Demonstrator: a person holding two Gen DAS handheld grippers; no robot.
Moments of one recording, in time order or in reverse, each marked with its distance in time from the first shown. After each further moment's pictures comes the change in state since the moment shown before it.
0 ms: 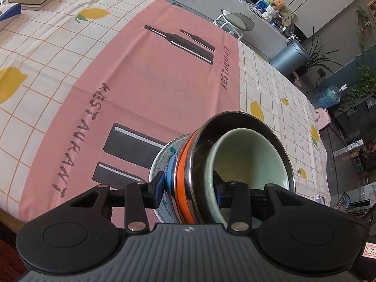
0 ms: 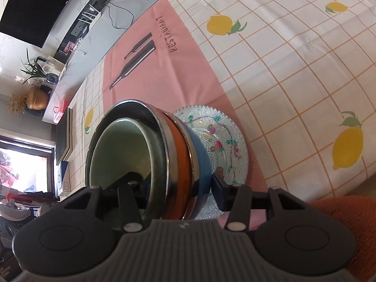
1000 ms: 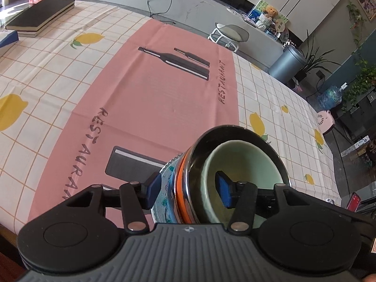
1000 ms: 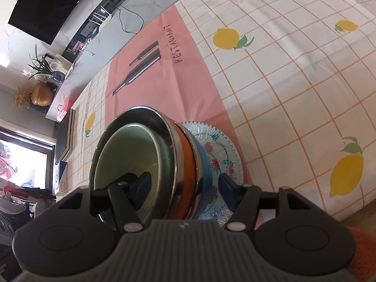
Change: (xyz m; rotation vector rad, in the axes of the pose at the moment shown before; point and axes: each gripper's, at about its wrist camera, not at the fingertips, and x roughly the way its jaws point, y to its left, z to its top) left arm -0.008 -0.012 0.002 0.082 -0.102 0.034; right arm -0.002 -0.001 0.010 -0.086 -0.054 0.013
